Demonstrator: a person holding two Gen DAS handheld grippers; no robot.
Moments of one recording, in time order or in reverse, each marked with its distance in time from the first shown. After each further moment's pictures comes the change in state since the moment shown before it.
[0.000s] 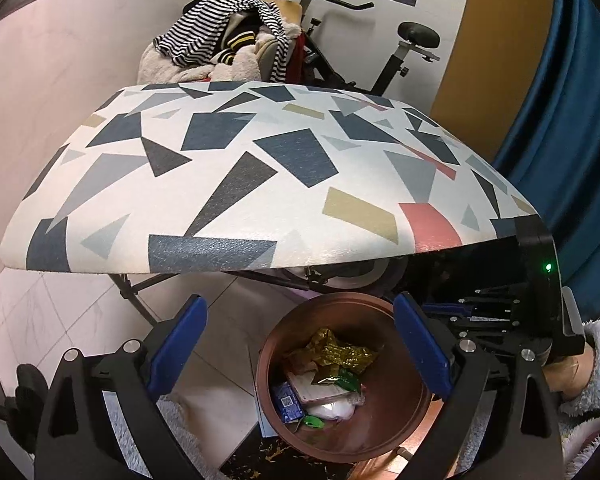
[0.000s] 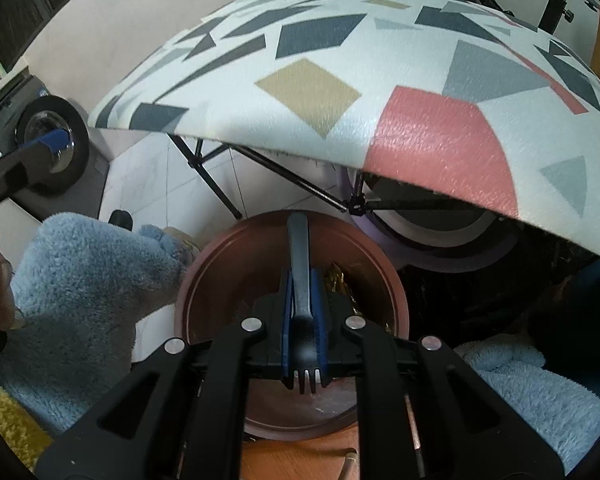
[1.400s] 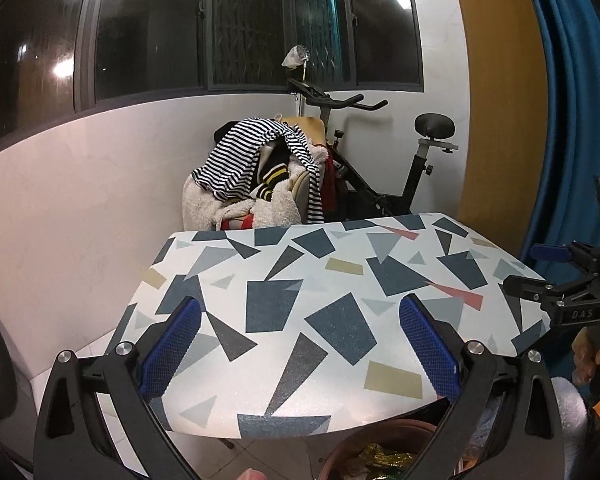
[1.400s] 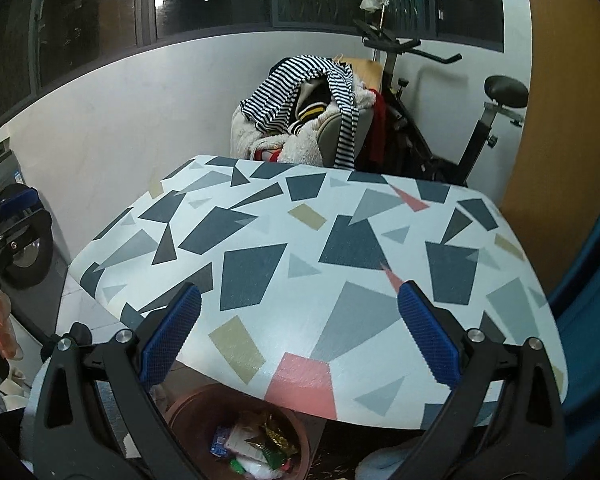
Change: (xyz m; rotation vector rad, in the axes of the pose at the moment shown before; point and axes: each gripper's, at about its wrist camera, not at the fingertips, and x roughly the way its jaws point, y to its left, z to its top) left arm -0.097 -0.019 0.124 0.109 -0.370 0.193; right arm -0.191 -0.023 0.111 -0.013 -0.477 -0.228
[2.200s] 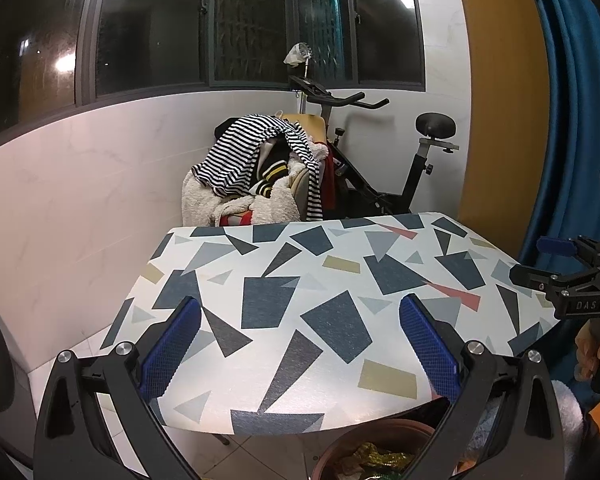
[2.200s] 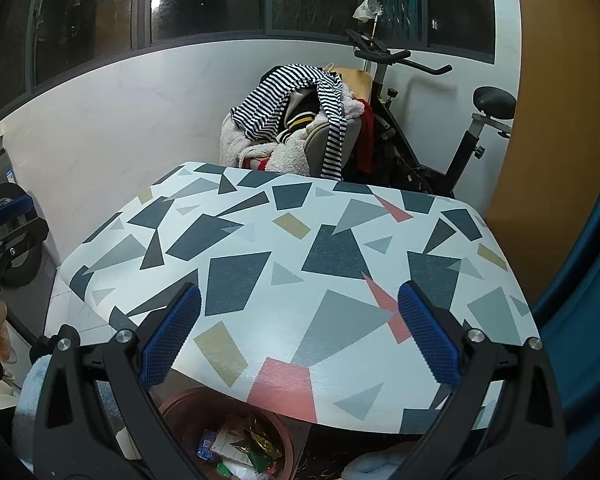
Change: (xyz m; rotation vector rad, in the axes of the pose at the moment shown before) left arm 0.003 -0.004 -0.003 -0.007 0.008 -0.002; right arm -0.010 -0.007 0.003 0.003 -0.021 -0.034
